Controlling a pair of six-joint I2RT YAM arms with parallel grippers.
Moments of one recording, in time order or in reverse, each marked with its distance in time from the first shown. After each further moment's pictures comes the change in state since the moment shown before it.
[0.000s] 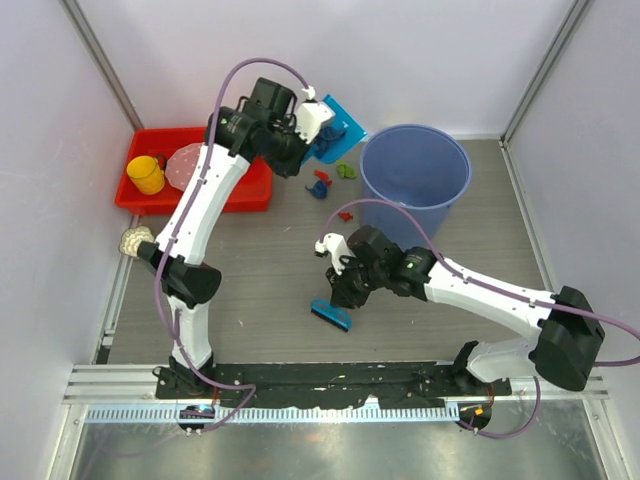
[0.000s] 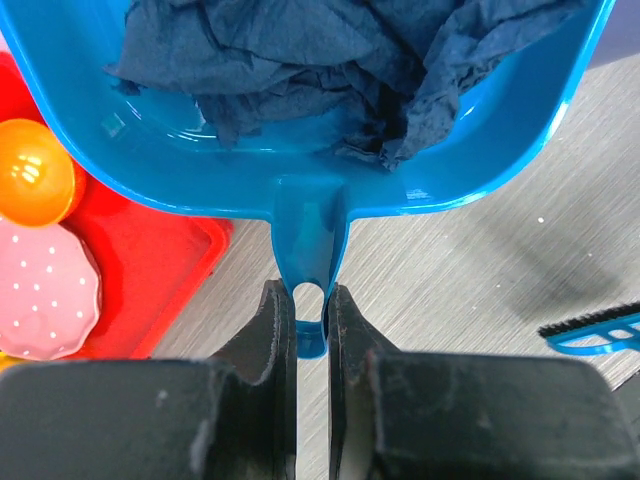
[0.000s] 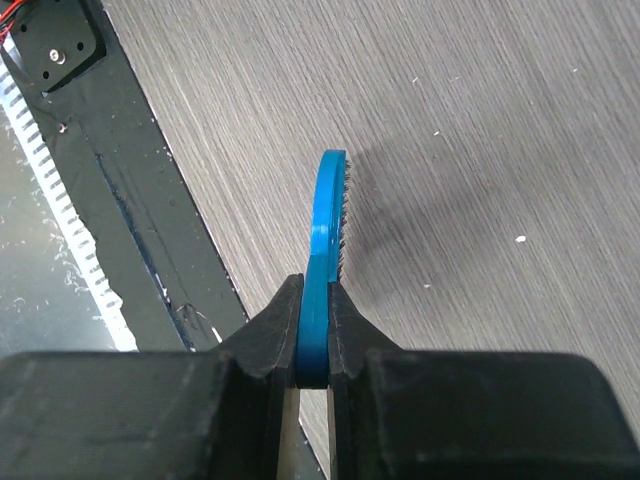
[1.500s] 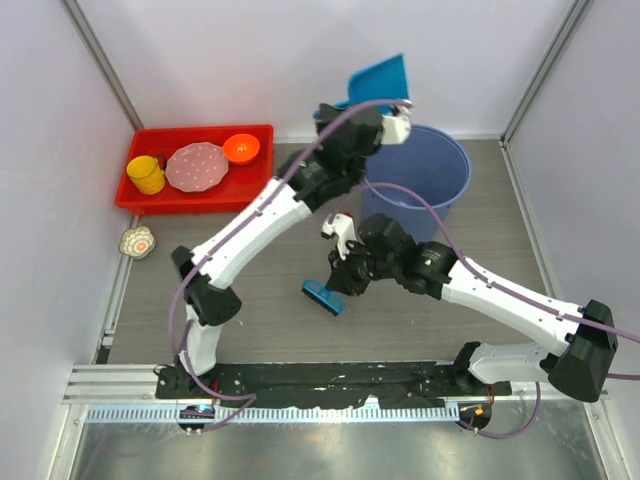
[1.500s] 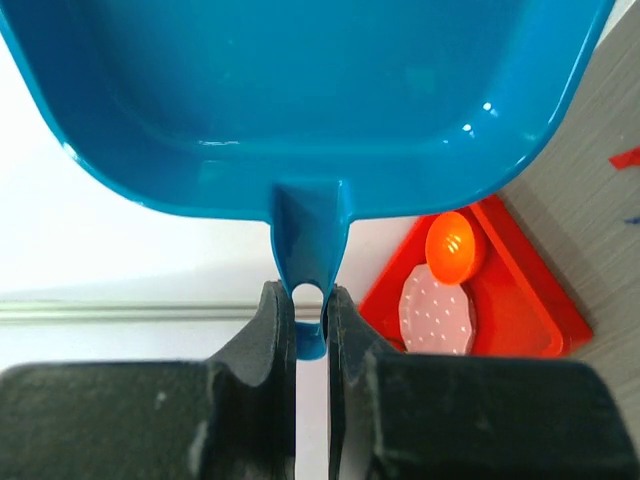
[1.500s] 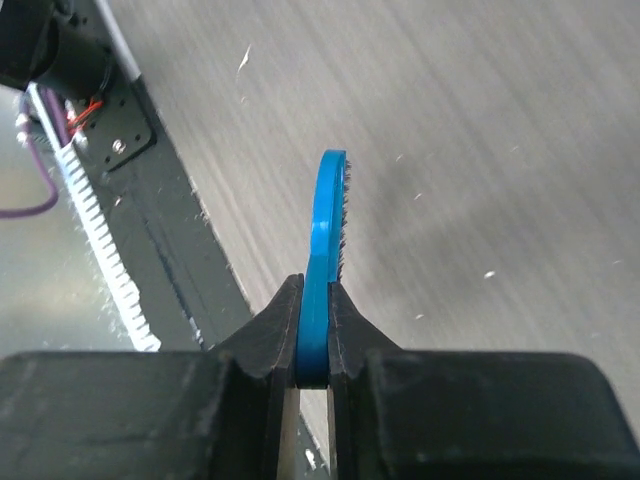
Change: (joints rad) left arm -0.449 0.048 -0.093 0.772 -1.037 0.695; right arm 0.000 -0.089 0.056 0.003 0.026 0.081
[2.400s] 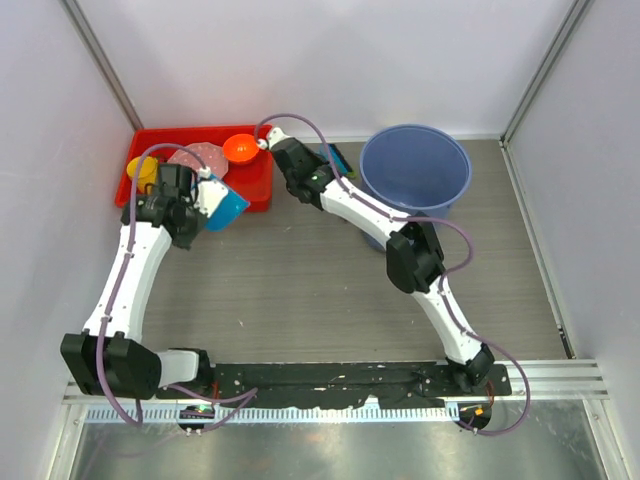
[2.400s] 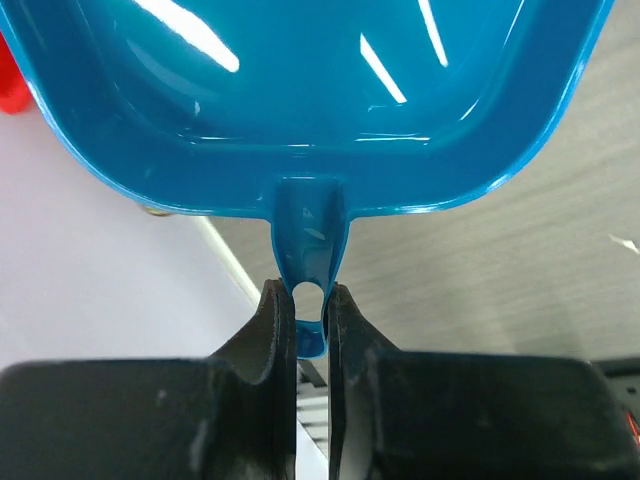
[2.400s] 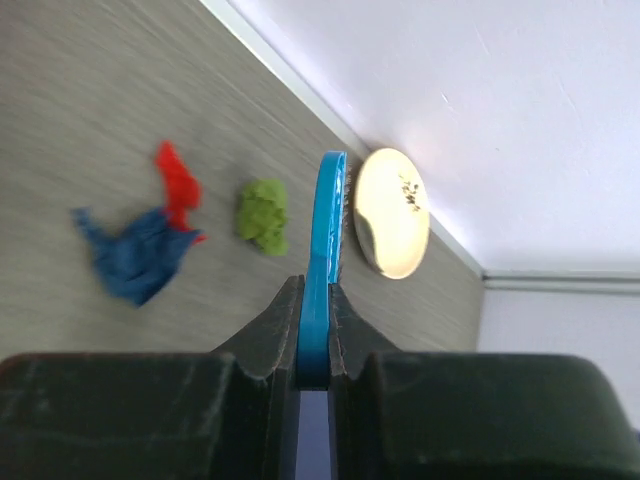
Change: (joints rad) left arm 0.870 -0.748 -1.015 -0.517 0.720 -0.492; right arm -0.122 1.146 1.223 0.053 1.060 -0.568
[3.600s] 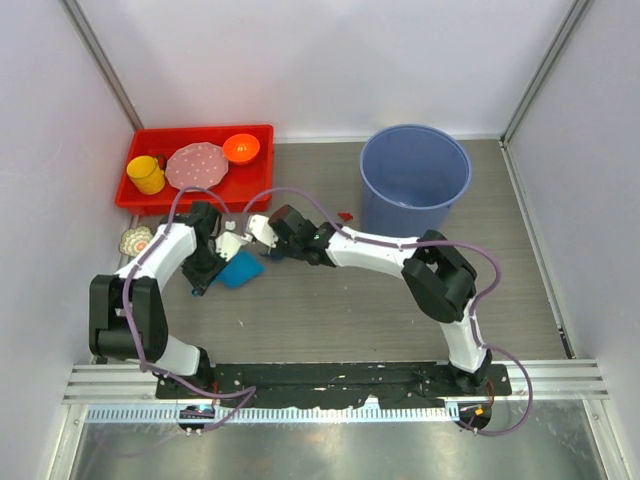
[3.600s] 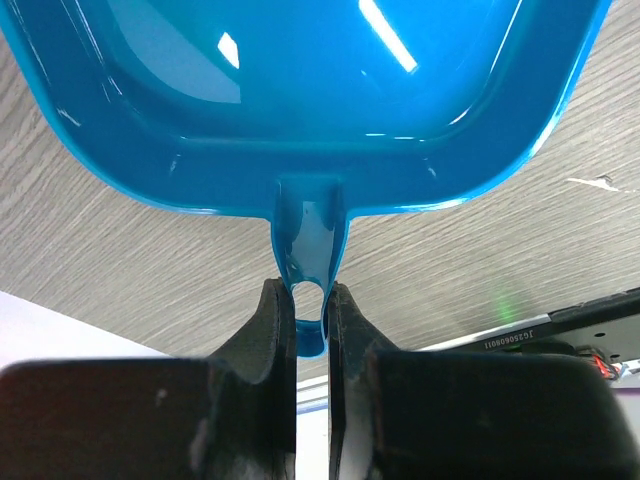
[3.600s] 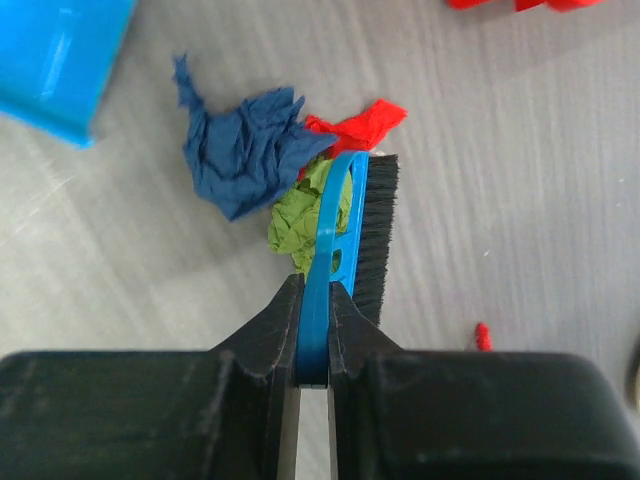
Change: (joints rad) left arm -0.007 0.199 -0.362 0.051 0.126 0.052; right arm 0.158 -0.286 -0.673 0.141 -0.555 -0.049
